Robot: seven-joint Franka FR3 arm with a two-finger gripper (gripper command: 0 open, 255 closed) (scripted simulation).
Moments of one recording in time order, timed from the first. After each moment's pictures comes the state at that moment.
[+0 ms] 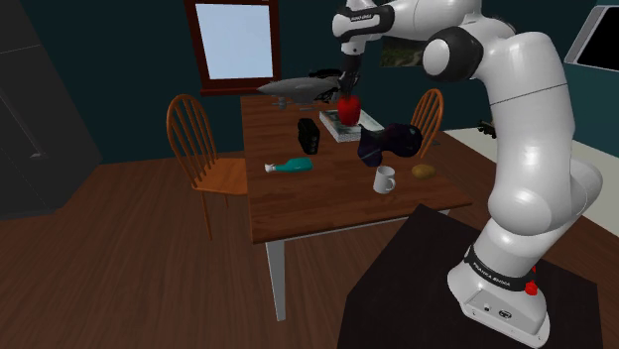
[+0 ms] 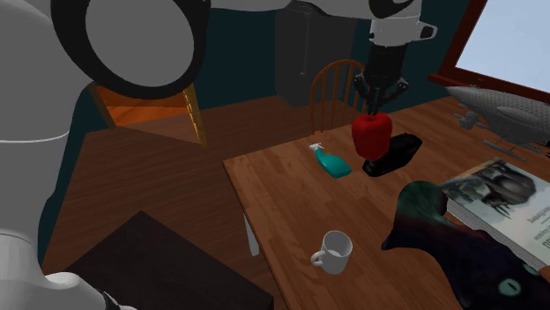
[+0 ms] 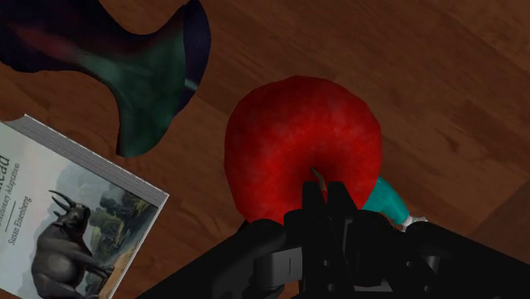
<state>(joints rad) -0.34 0.60 -0.13 -1.10 0.05 1.76 -0.41</state>
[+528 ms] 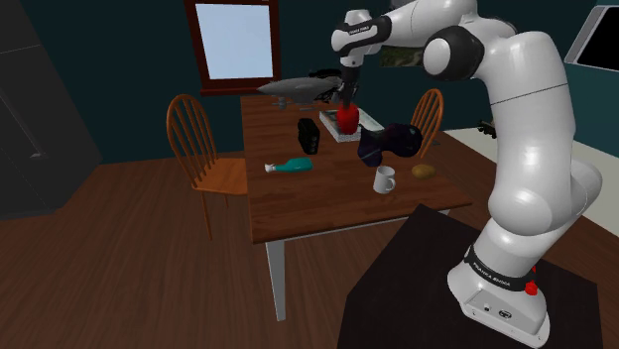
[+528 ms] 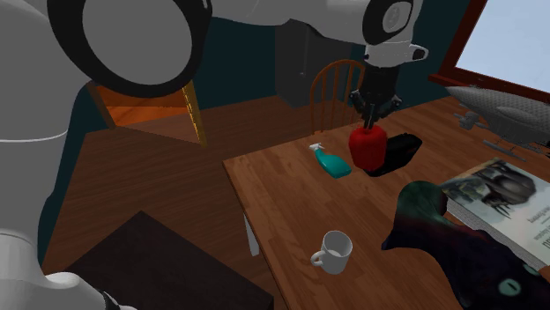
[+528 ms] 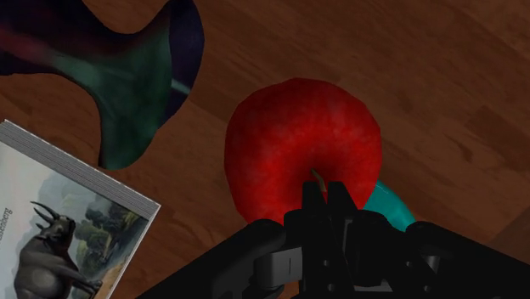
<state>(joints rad) -0.33 0.60 -0.13 -1.22 0.05 1.88 -0.41</state>
